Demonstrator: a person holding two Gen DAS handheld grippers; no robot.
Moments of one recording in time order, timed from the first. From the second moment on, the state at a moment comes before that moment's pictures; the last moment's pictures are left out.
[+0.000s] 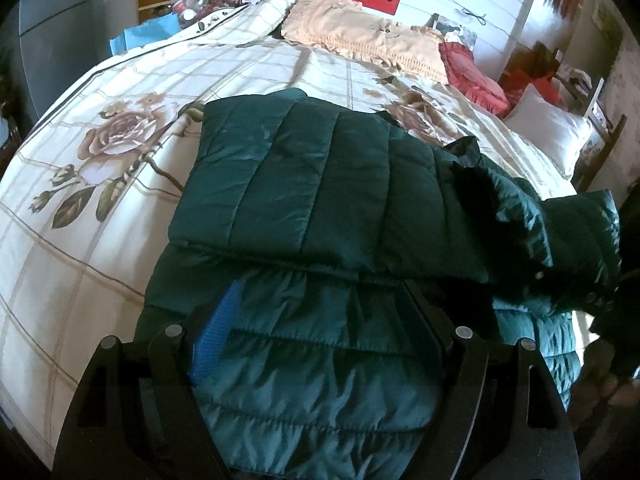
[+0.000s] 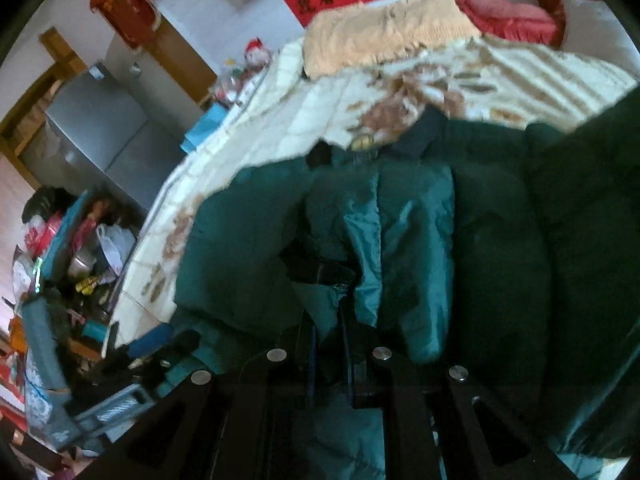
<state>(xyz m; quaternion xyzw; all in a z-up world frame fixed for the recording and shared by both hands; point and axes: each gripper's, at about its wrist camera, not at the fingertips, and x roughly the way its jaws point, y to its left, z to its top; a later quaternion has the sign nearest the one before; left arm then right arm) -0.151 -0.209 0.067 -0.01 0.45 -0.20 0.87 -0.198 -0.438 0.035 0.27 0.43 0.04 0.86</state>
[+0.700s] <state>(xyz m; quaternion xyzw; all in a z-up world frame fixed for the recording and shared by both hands) -0.166 -0.290 0.100 -0.06 0.47 -0.35 0.81 -0.278 -0.513 0.086 0.34 0.35 0.01 0.87</state>
